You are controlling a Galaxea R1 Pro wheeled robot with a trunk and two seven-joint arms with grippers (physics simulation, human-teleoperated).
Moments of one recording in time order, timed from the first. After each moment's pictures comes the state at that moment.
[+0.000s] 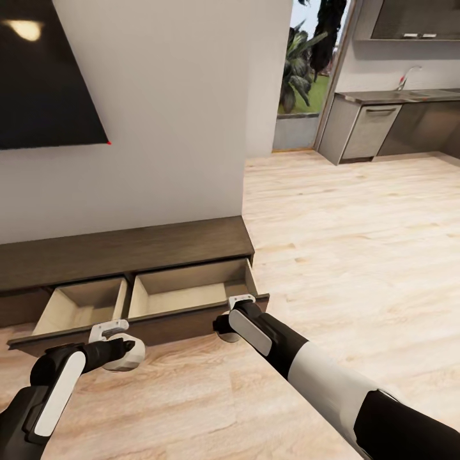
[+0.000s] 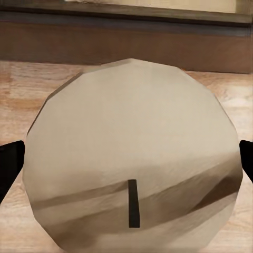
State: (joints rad) left arm -0.33 0.21 0.08 -1.48 0.48 0.98 0.22; right arm -0.93 0.15 0.88 -0.77 -1.07 0.69 -0.64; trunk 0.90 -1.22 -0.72
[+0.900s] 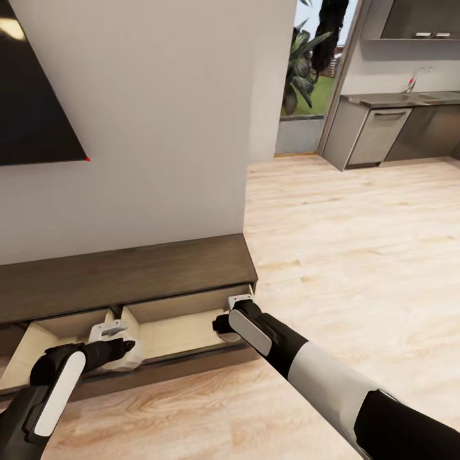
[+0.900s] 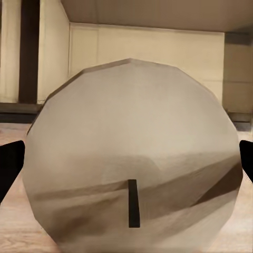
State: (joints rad) left arm -0.33 0.21 0.08 -1.48 0.48 0.98 0.22; right arm -0.93 0.15 0.88 -0.77 -1.07 0.69 -0.64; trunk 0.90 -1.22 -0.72
